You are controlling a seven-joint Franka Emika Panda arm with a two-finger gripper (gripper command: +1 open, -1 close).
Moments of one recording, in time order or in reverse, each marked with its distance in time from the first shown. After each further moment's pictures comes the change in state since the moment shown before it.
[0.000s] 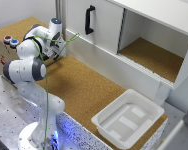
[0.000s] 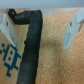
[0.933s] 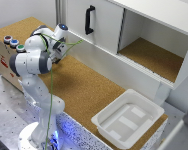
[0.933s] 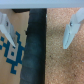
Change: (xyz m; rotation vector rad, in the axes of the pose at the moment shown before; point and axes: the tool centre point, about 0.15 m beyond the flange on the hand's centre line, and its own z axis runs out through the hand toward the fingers) arm 0.005 -0.010 0.044 0.131 -0.104 0.044
